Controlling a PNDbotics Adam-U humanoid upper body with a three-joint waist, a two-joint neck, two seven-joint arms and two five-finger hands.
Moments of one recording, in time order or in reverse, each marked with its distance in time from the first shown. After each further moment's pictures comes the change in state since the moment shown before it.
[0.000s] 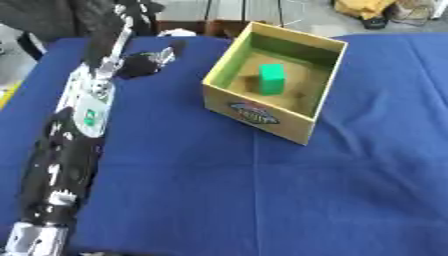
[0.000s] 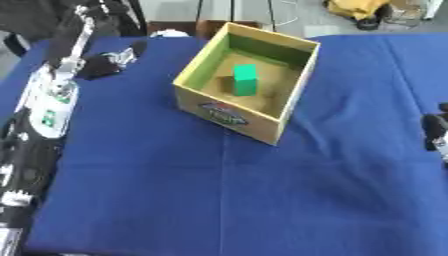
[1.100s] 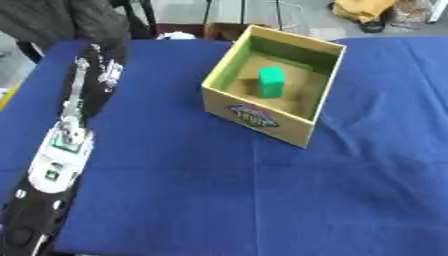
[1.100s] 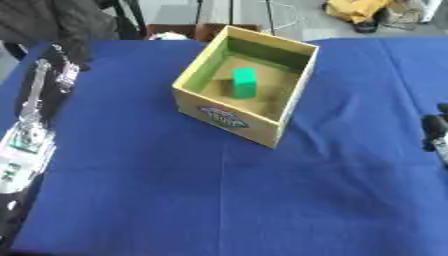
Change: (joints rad) left arm 0.088 0.050 -0.030 -0.113 0.435 0.123 -0.053; right arm -0.003 0.003 0.000 0.000 -0.003 0.000 0.001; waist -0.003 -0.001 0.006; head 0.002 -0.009
